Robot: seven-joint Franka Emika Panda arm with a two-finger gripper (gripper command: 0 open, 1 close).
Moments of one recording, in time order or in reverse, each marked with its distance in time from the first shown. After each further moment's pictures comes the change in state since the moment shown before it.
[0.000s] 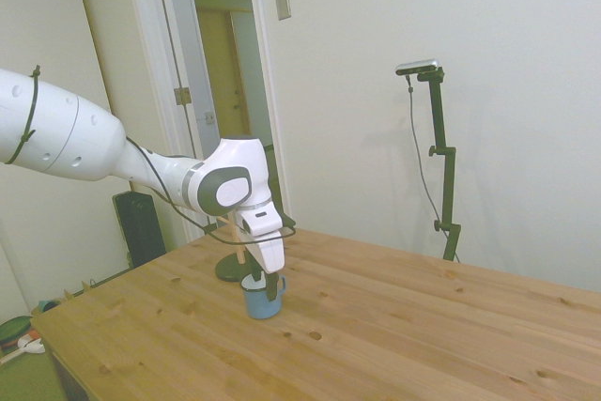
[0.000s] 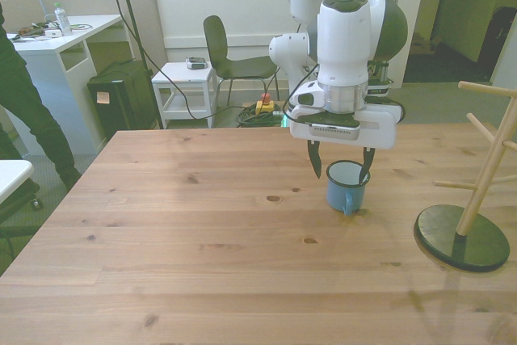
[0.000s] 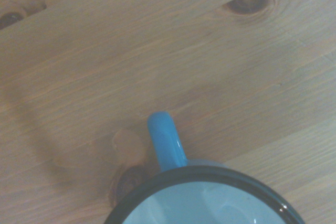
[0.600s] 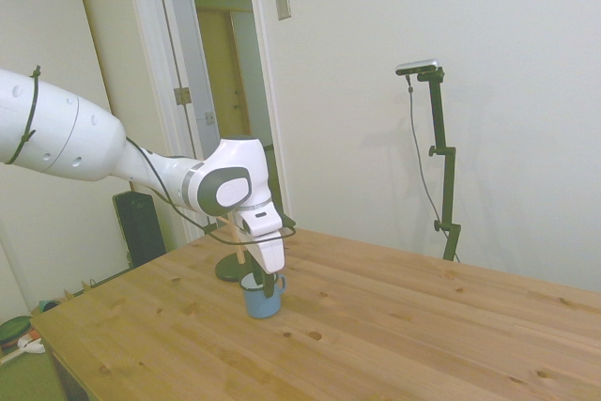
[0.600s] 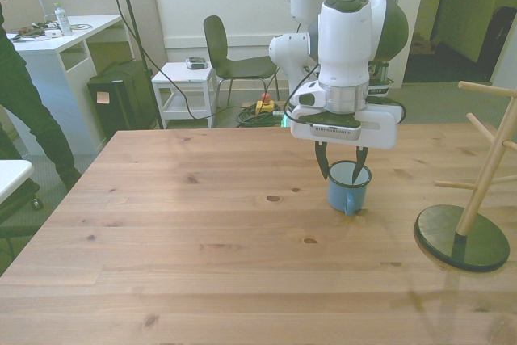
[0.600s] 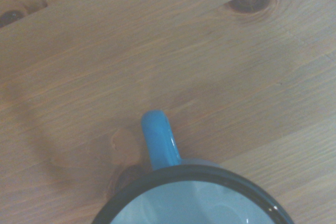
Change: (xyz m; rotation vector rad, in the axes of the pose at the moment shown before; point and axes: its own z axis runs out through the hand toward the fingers) arm 0.003 0.001 0.003 -0.007 0.001 0.003
